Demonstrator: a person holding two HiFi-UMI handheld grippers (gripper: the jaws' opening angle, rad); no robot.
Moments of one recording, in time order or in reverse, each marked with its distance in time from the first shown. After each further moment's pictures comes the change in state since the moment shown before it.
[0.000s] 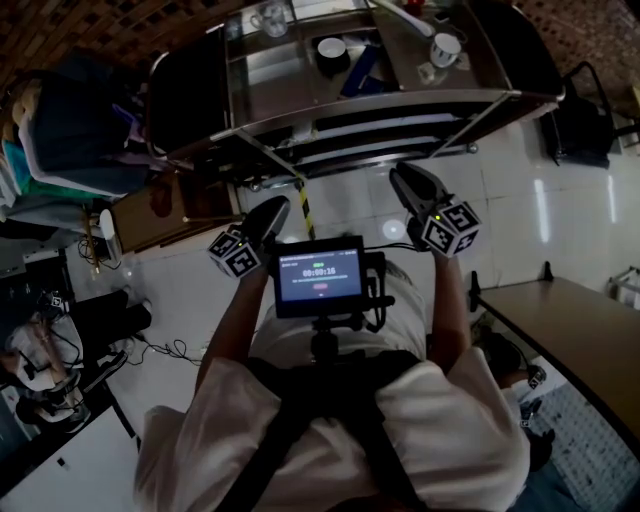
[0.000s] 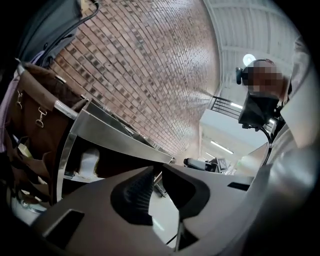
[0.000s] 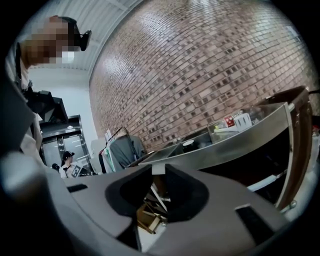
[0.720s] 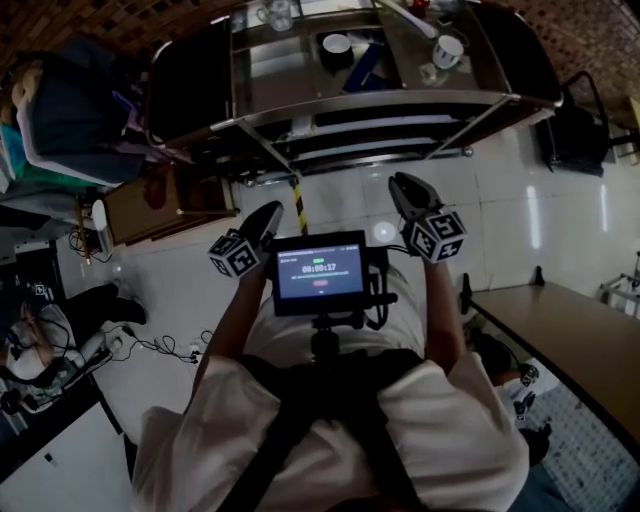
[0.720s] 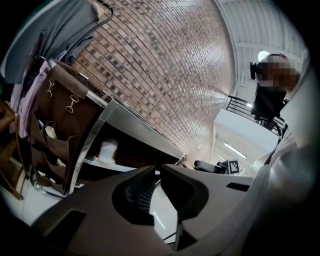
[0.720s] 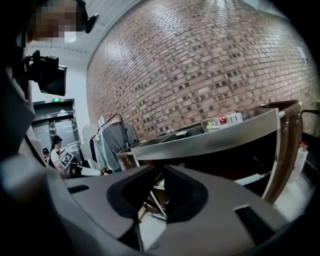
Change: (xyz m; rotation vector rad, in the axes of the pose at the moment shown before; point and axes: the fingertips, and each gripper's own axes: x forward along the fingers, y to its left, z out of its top) left arm -0.033 0.044 -0.044 -0.109 -0.004 0.169; right arm -0.004 -0.006 -0.046 -0.090 0.082 -0.127
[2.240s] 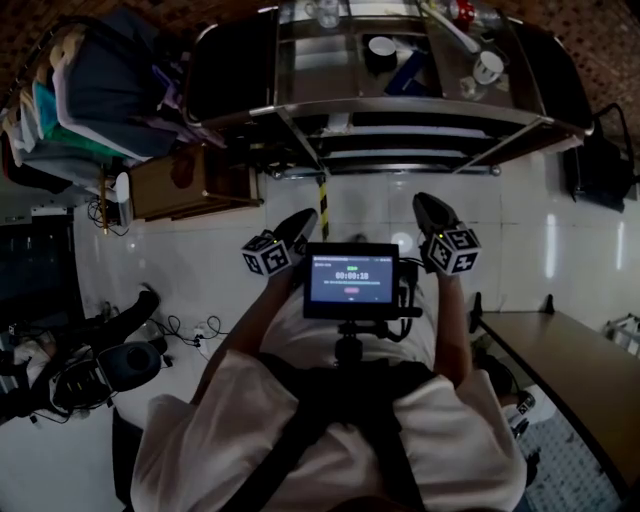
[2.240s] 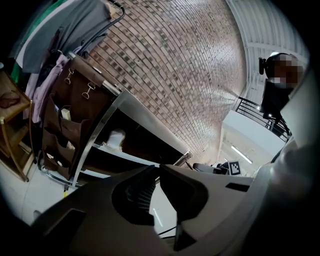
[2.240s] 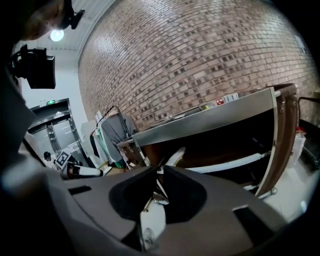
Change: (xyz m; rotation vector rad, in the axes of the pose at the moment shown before) left arm -0.010 0.003 -0.048 -0.090 0.026 0.080; right arm 0.002 0.004 -0.051 0.074 0.115 0.006
